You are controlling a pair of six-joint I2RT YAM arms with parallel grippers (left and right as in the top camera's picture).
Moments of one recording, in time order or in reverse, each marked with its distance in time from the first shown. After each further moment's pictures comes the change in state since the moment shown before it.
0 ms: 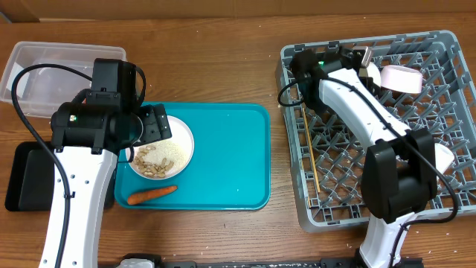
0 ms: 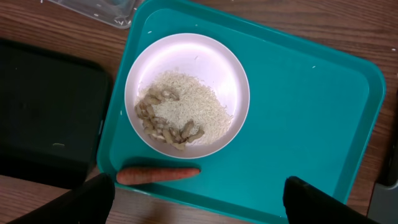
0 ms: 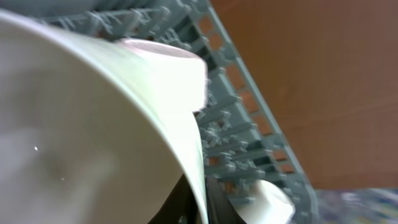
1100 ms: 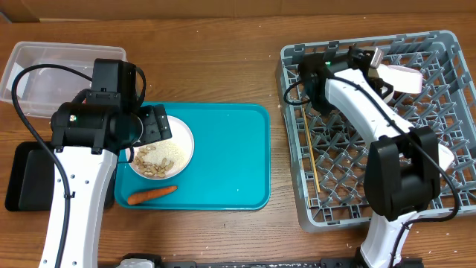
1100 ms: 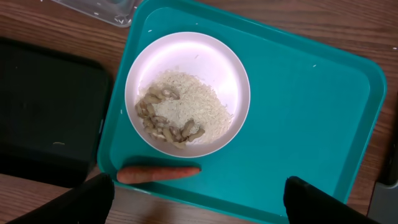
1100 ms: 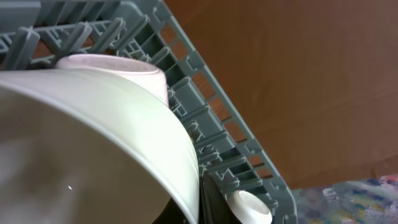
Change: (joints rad) left arm 0.000 0.000 0.000 -0.004 0.000 0.000; right arm -0.048 0.003 -0.029 0.016 0.121 0.067
